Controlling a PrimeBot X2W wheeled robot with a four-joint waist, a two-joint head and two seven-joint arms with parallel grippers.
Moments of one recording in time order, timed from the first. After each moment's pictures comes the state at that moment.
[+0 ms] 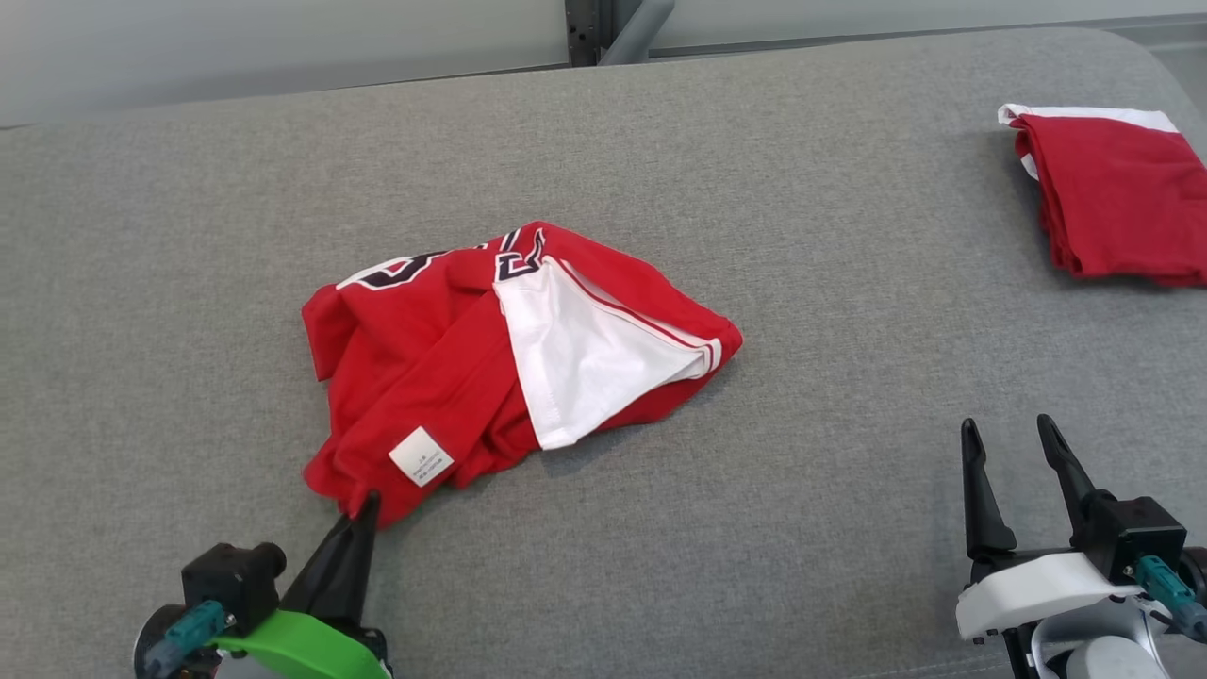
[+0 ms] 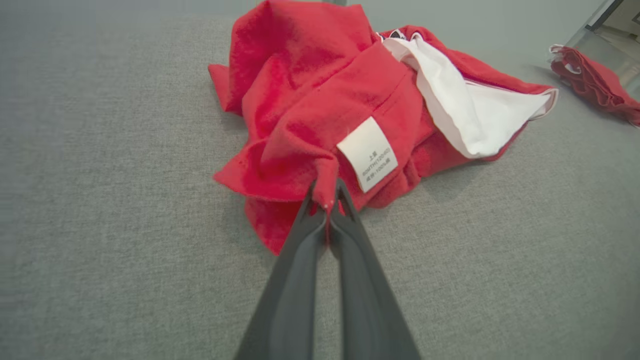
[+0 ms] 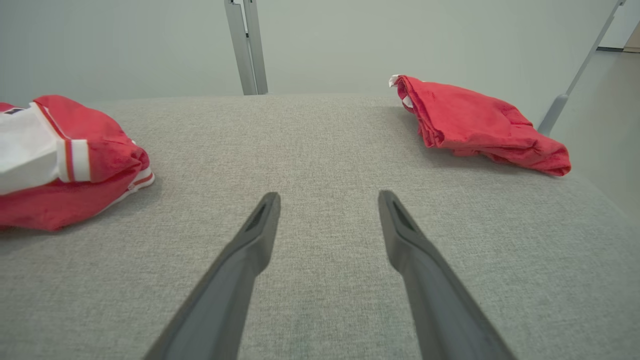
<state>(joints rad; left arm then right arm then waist) -0.10 0.52 -0.62 0.08 -0.80 0.15 -0.21 0.00 -0.05 -0.11 0.17 0.05 0.13 -0.26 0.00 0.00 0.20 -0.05</state>
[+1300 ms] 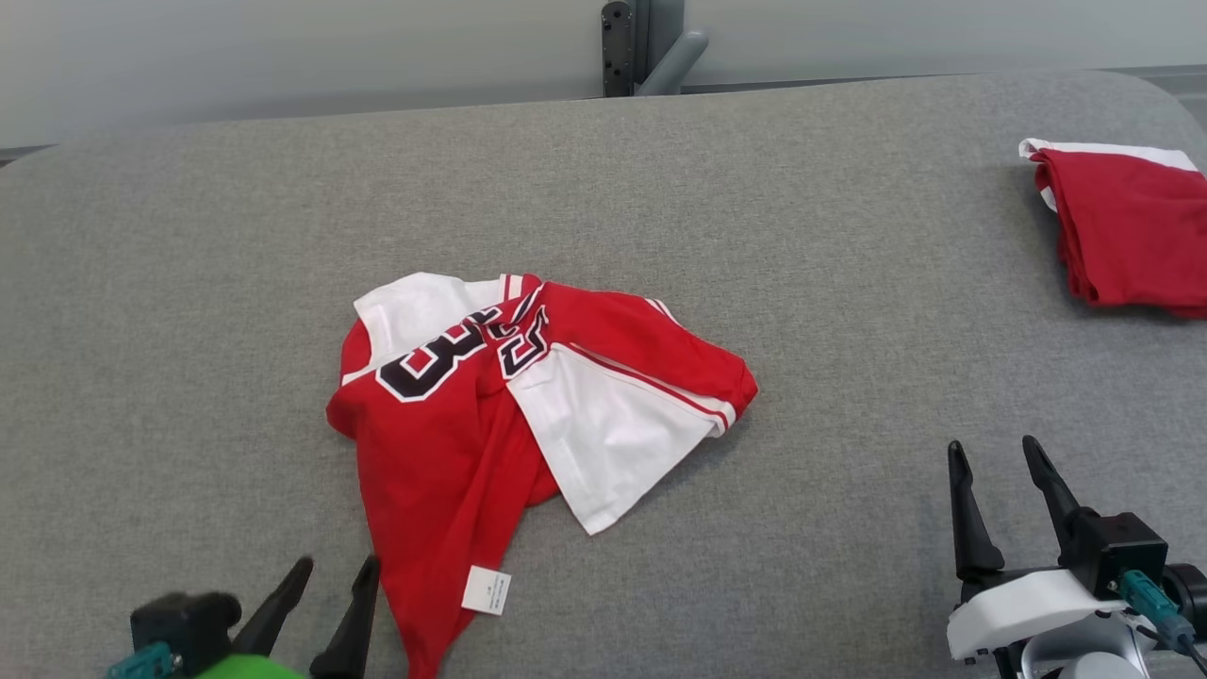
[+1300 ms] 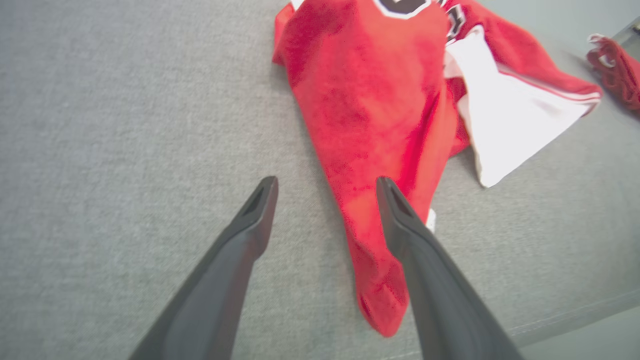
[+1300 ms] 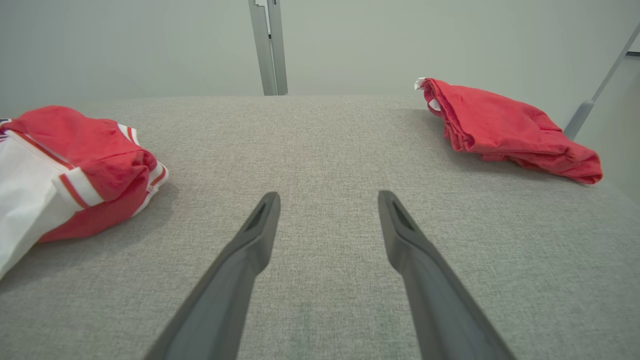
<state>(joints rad) 0.06 0.63 -0.58 -0.02 -0.94 0.19 -0.11 0.02 -0.05 -0.09 0.19 0.05 0.13 -0.26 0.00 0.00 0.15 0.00</state>
